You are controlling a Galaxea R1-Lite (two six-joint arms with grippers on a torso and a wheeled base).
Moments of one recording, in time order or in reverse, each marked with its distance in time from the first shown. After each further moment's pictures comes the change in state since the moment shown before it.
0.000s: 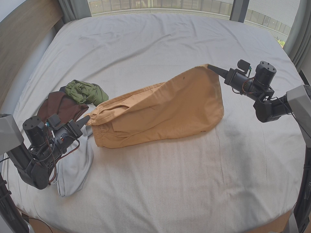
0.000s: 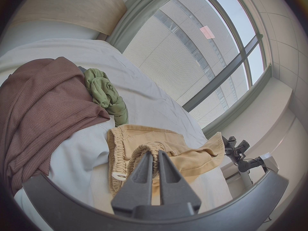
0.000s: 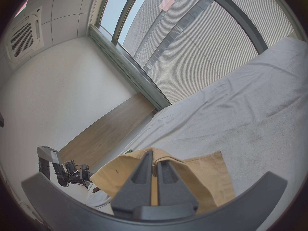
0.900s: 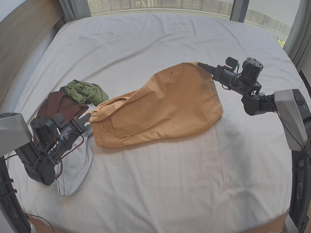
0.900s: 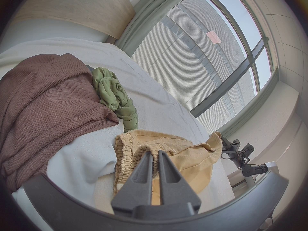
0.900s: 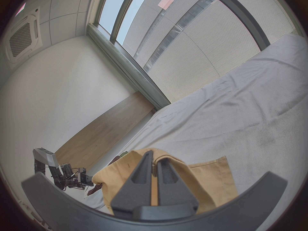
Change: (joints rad) left arm -0.011 0.091 -0.095 -0.001 0.103 -0.027; right arm 0.035 0.174 -0.350 0.189 -0.032 -0.011
